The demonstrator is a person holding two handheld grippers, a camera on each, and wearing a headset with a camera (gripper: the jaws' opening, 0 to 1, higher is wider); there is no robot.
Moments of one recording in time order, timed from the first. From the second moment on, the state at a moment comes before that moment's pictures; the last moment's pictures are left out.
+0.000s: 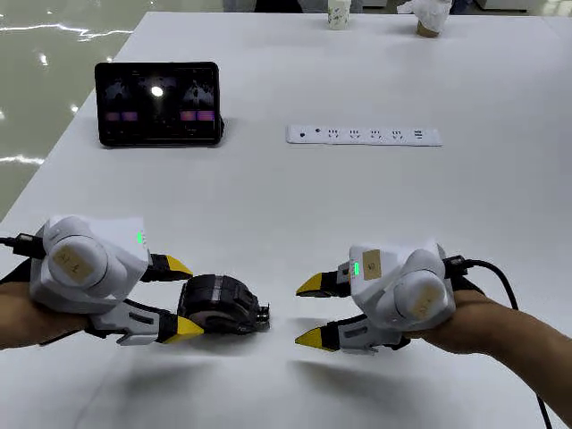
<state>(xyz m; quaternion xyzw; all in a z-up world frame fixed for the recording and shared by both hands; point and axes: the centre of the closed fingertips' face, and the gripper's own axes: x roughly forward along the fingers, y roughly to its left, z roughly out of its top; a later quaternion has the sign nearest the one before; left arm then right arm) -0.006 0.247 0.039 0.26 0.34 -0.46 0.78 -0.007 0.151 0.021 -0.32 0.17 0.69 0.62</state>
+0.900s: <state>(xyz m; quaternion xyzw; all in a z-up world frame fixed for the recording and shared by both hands) 0.000 0.243 0.024 0.28 0.34 -0.49 0.75 0.000 0.190 -0.008 -0.30 0.21 0.70 0.61</state>
